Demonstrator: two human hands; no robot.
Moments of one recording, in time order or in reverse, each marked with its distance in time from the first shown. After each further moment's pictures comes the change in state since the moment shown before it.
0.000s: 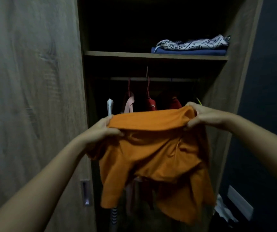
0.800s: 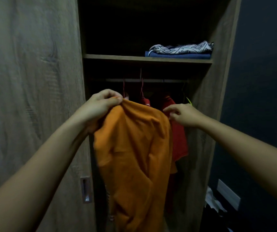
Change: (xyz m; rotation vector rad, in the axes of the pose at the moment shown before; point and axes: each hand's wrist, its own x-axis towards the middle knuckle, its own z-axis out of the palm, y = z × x) left_hand -0.040 0.083 0.013 -0.022 0.309 0.173; right_hand -0.003 -0.016 0.040 -0.485 0.334 -0.071
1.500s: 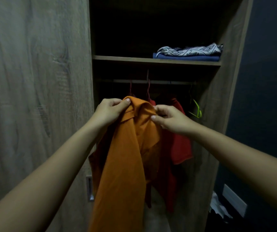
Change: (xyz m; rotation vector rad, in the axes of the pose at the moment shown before) left_hand 0.005 -0.022 0.002 0.206 0.077 -0.024; right_hand -0.012 -0.065 0.020 0.670 -0.098 -0.216
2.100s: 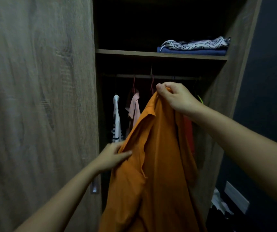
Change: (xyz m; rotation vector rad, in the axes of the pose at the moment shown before) left_hand -0.056 -0.114 0.022 0.119 -0.457 -0.008; right_hand 0.019 -0.020 -0.019 -0.261 0.284 -0.041
